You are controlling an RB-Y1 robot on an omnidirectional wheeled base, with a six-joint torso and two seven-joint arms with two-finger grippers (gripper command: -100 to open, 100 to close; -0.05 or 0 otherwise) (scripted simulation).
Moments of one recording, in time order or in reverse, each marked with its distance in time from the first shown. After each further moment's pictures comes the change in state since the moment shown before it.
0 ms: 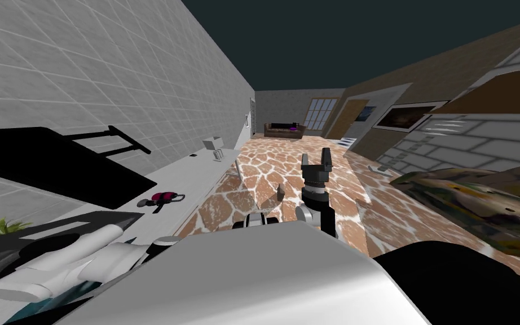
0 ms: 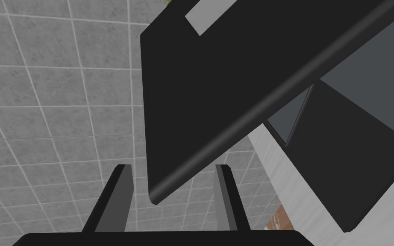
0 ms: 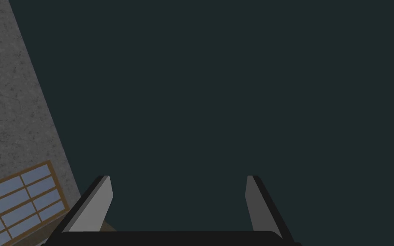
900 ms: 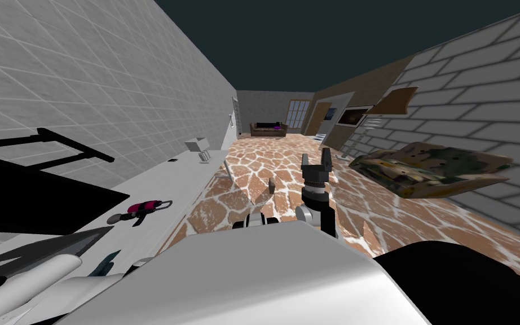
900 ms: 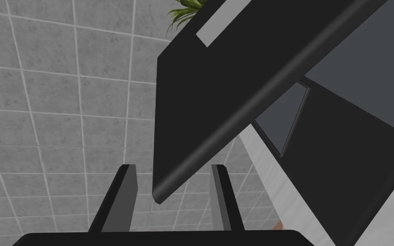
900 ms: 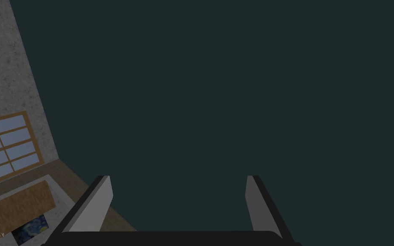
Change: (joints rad) left arm 0.150 0.045 0.049 -0.025 0.108 0.034 0.116; right arm 0.000 0.000 0.000 0.000 0.000 0.000 0.000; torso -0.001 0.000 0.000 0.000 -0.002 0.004
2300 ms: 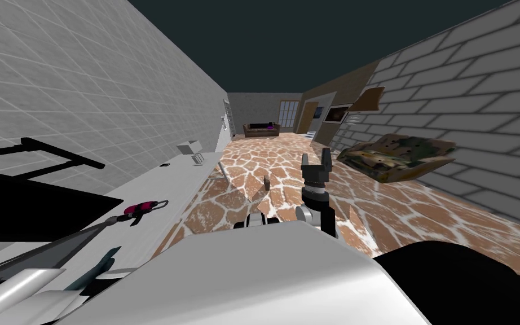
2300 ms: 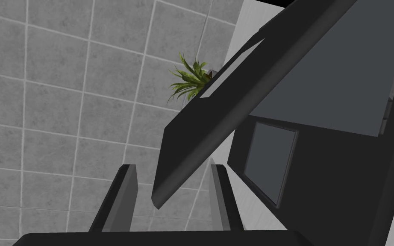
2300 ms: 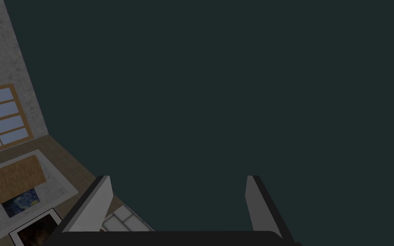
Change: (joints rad) left arm 0.047 0.181 -0.005 0.358 0.420 -0.247 -0.252; right arm 0.000 0.000 0.000 0.000 0.000 0.000 0.000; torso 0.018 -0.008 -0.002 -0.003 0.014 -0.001
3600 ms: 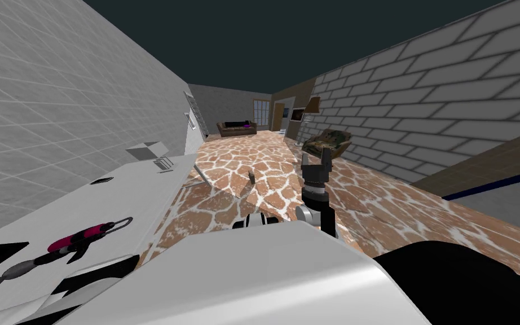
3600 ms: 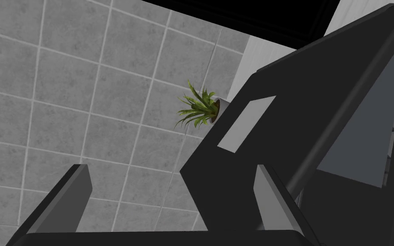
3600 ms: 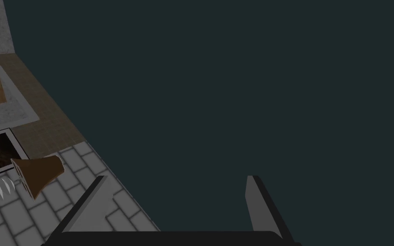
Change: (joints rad) left arm -0.119 0.084 0.294 -0.072 -0.220 0.061 0.018; right arm 0.000 0.000 0.000 0.000 0.000 0.000 0.000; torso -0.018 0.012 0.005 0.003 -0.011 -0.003
